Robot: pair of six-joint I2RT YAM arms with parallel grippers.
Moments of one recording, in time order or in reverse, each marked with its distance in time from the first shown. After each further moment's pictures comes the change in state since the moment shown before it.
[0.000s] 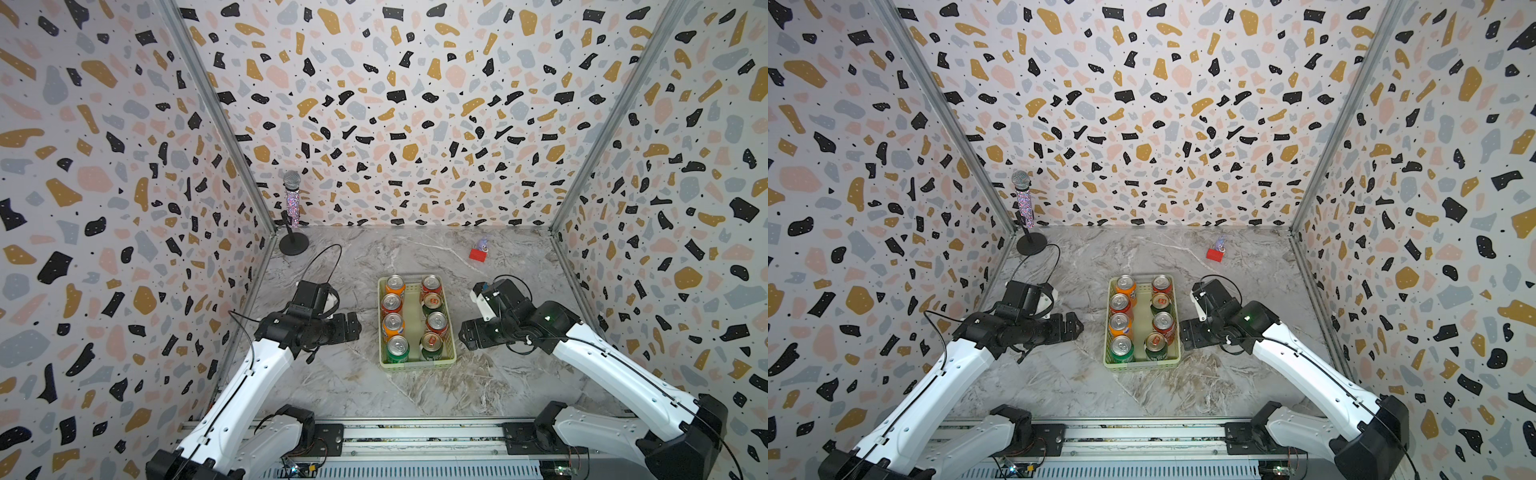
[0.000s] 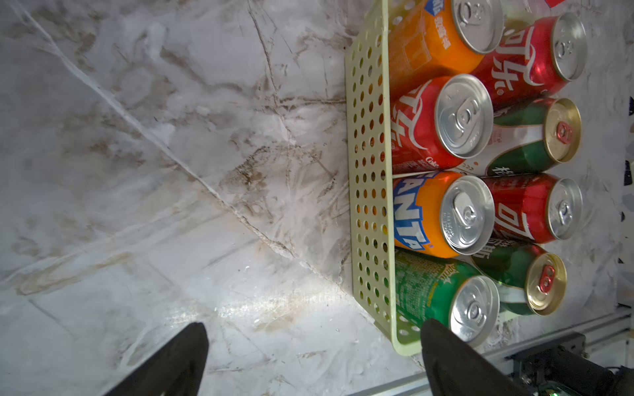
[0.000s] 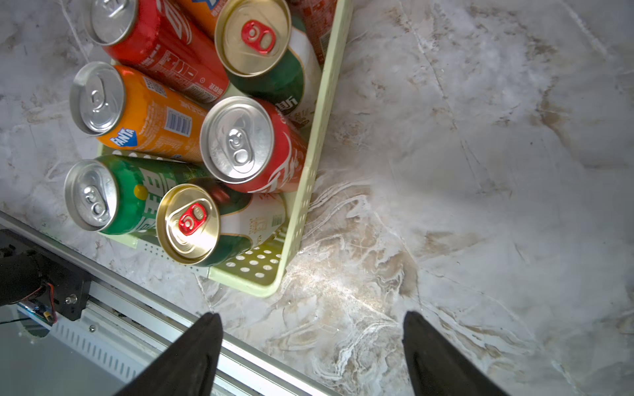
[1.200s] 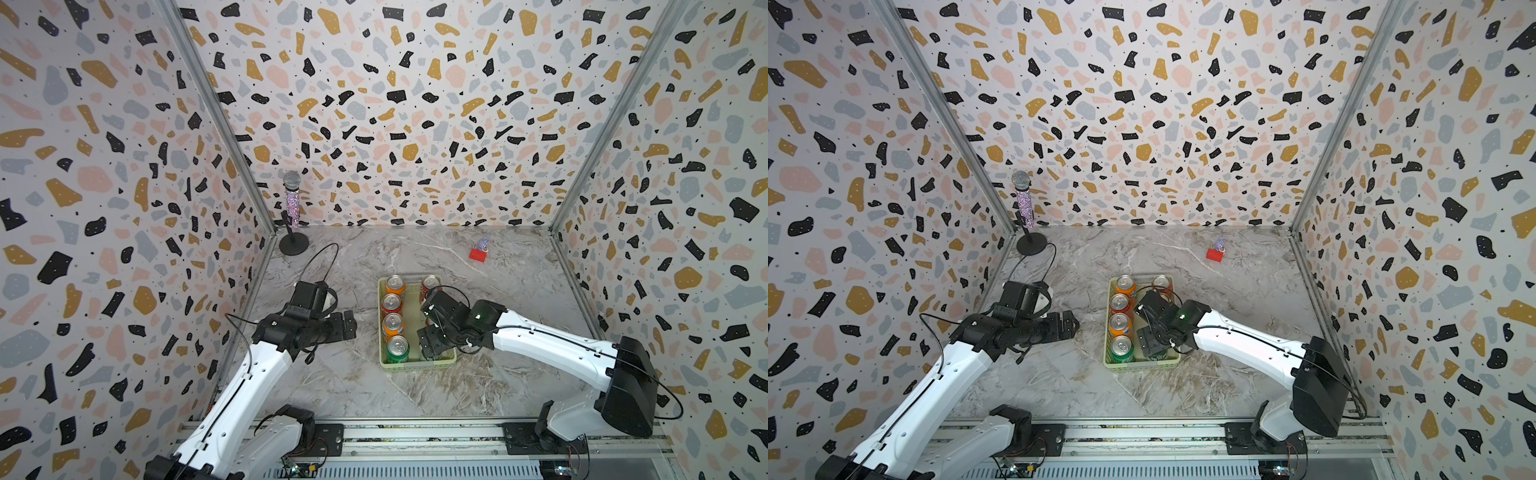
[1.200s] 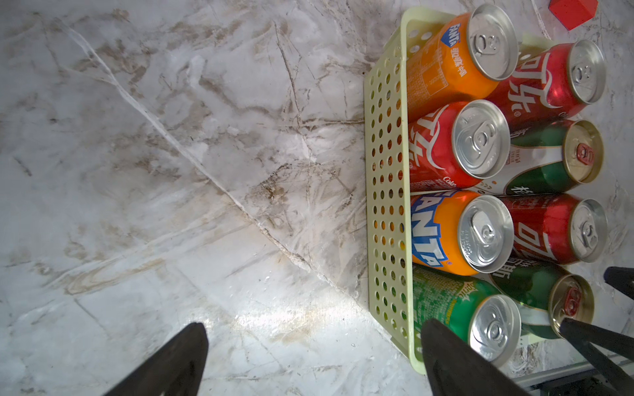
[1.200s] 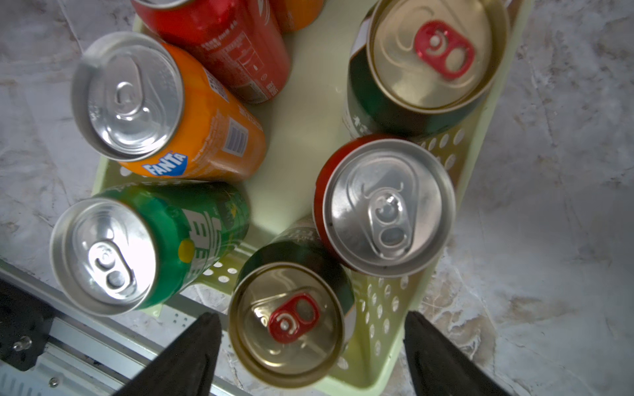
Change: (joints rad) left arm 0.000 -0.010 0.000 0.009 -0.056 0.001; right arm 0.258 0.366 0.145 0.119 0.163 0.129
